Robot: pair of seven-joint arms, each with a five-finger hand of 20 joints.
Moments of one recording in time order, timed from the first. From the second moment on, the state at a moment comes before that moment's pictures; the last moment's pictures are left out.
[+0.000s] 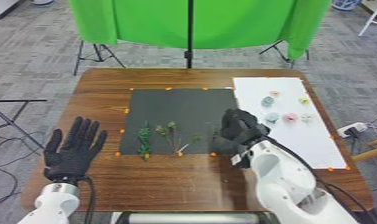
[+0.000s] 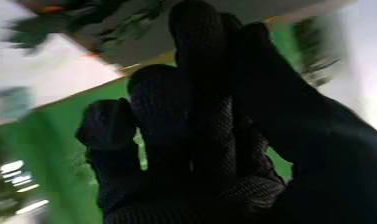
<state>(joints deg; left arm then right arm) 125.5 -65.8 -94.5 -121.9 -9.5 11.7 17.3 -95.1 -59.1 63.2 -117.2 -133.4 -5.9 31.6</state>
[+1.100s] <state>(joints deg) 125.3 -65.9 -94.4 -121.8 -9.5 12.0 17.2 -94.0 -62.0 61.9 -113.6 -134.8 -1.6 36.0</state>
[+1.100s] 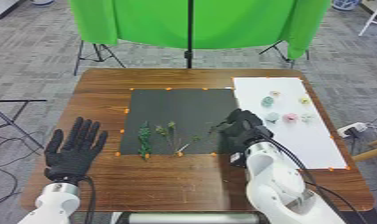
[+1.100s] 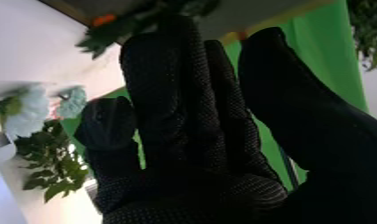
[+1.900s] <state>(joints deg) 125.3 -65.9 -94.3 -121.8 -9.6 12.1 17.3 -94.2 -62.6 64.5 -114.4 -130.7 -9.9 36.5</state>
